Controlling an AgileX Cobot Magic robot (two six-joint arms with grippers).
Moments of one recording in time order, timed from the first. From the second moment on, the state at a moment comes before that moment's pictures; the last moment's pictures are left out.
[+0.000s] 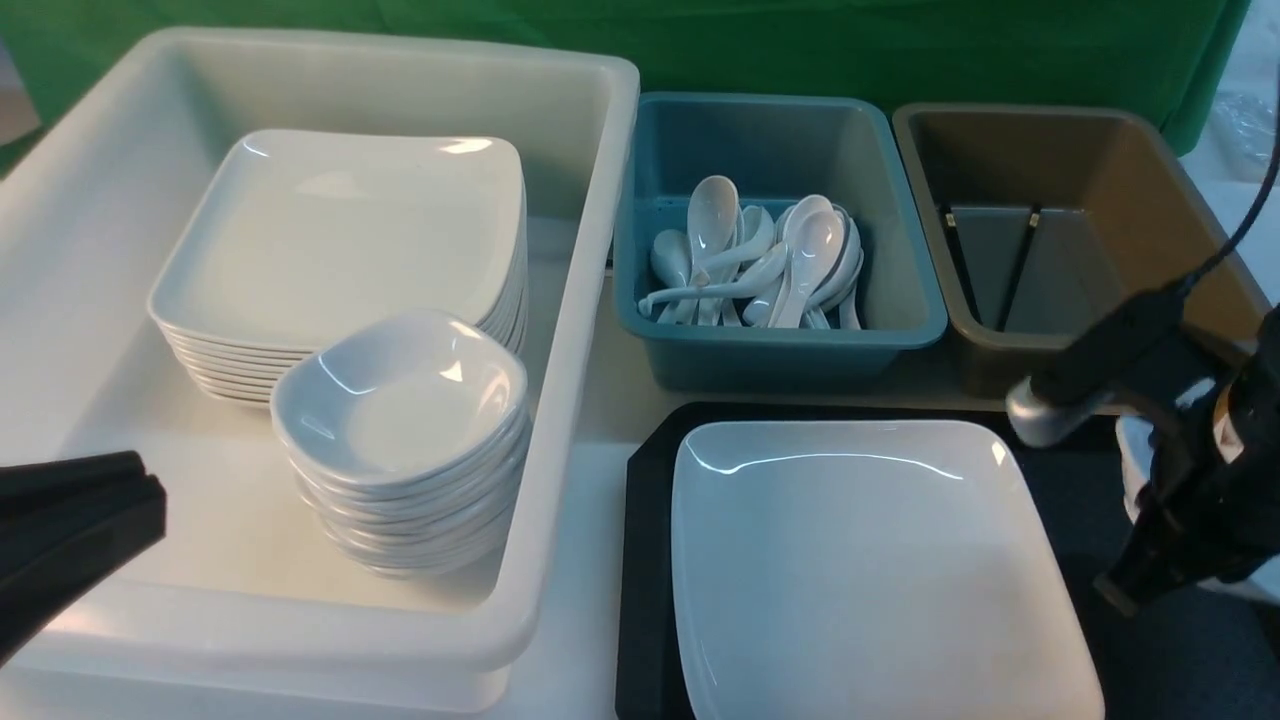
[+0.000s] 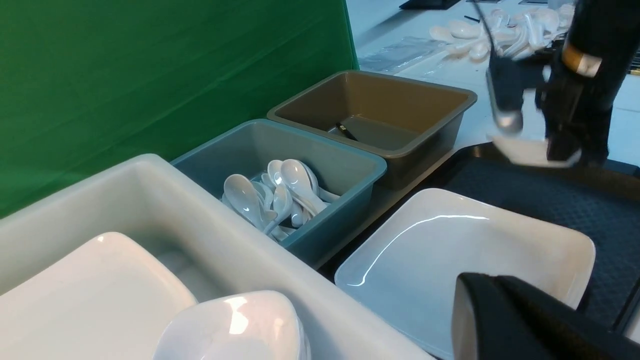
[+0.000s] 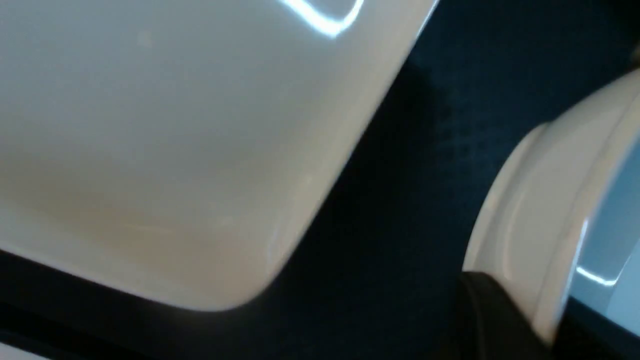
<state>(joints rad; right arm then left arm) 0.50 1.34 -1.01 -0.35 0.95 0.04 -0.47 0.38 -0.69 -0.41 0.64 0.61</state>
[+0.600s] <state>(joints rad) 1.10 1.83 -1.92 -0.26 0.94 -0.11 -0.47 0.33 -0.85 0.10 1.01 0.07</state>
